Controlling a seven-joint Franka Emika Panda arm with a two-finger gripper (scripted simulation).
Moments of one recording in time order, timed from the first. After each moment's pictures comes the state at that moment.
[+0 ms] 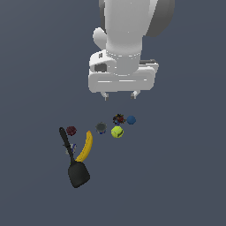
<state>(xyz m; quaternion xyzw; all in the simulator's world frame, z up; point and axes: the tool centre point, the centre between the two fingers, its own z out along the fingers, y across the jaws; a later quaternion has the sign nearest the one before) 0.006 0.025 0.323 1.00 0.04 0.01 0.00</state>
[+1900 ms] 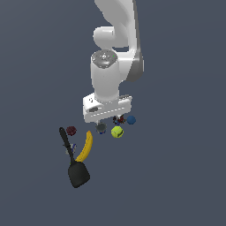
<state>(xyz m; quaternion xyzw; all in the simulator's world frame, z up) -0.001 -0.022 0.173 0.99 0.16 0.00 0.00</state>
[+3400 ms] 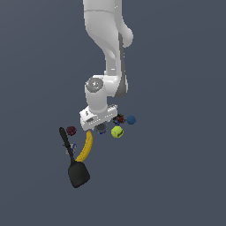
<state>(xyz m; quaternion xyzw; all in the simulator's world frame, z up) -0.053 -0.070 0.049 0.97 0.25 0.00 0.00</state>
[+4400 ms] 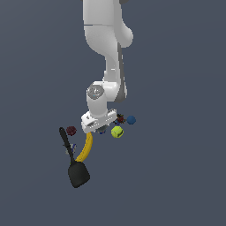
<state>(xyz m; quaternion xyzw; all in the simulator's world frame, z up) -0.054 -0.071 0.015 0.97 0.25 0.00 0.00</state>
